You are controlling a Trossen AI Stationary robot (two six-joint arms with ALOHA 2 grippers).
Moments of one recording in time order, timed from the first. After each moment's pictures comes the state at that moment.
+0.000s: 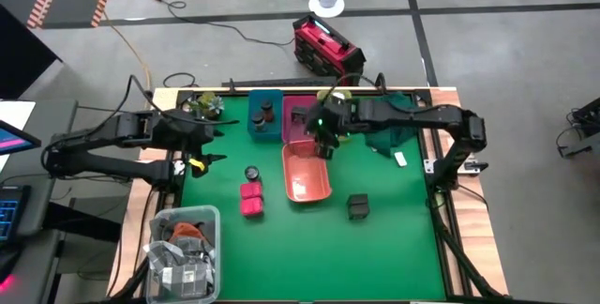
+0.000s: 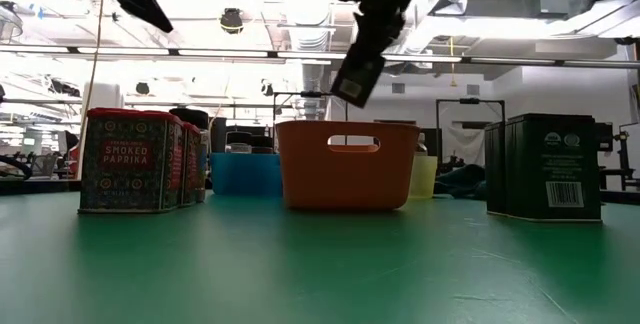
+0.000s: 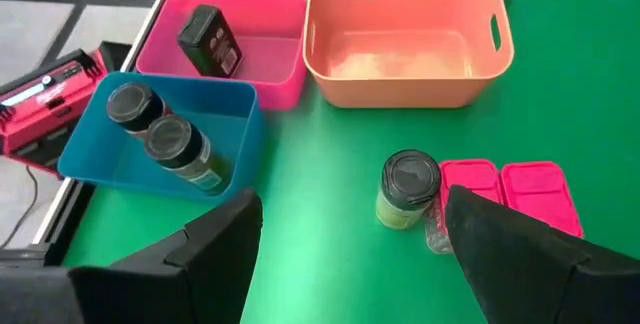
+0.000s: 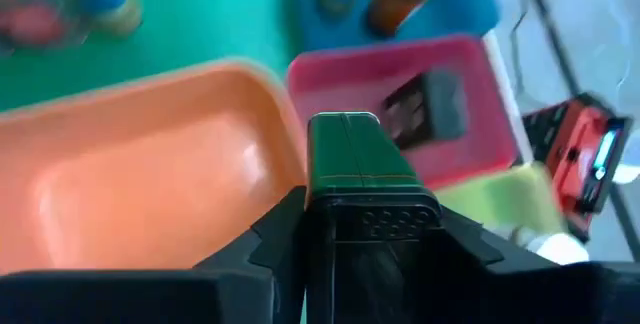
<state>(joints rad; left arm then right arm) 0.13 0.76 1.02 -0.96 -0.14 0.04 -0.15 1.72 1.61 -0.86 0.27 -0.05</state>
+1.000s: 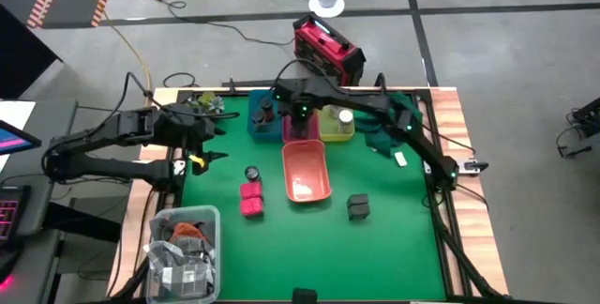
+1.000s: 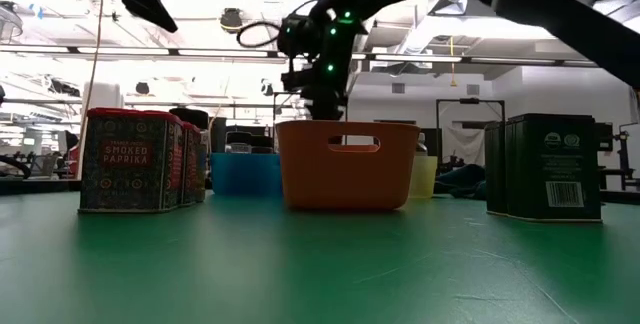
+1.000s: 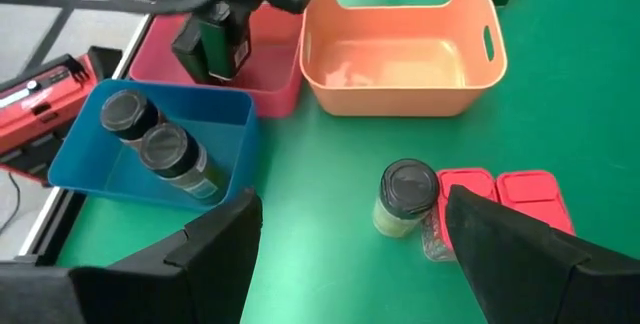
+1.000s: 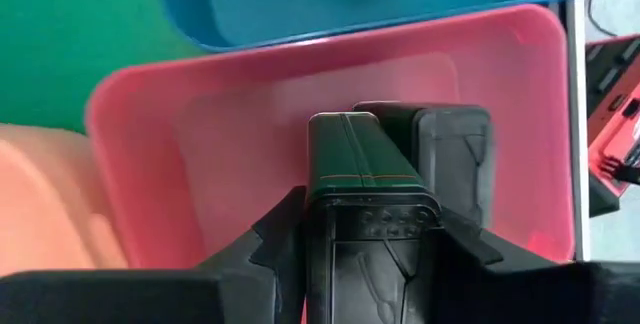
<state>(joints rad) 0.21 0.77 1.02 -0.94 -0.05 0.09 -0.36 2.37 2.27 -1.17 0.14 -0.24</state>
